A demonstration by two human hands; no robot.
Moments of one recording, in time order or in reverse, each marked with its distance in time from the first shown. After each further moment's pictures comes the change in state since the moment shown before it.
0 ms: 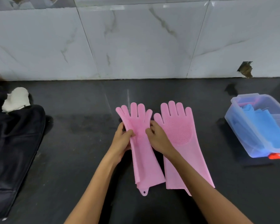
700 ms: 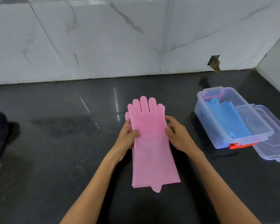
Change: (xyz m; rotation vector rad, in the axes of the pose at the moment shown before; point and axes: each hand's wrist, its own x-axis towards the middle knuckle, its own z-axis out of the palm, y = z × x) left_hand 0.012 -0.013 0.102 0.093 -0.226 0.018; right_hand -0.020 0.075 -0.145 -0.205 0.082 0.037
